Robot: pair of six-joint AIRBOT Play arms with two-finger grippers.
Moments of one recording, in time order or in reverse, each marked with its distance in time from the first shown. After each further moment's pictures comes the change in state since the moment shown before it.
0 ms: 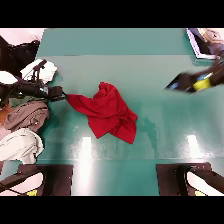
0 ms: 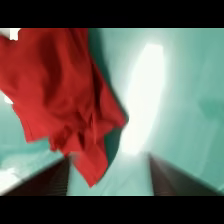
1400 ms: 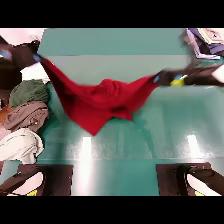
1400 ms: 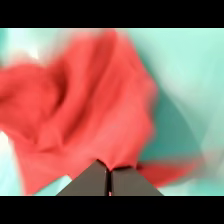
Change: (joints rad) left arm 0.052 0.127 0.481 -0.013 -0.106 -0.026; right arm 0.153 0.063 0.006 0.045 -0.395 -0.115
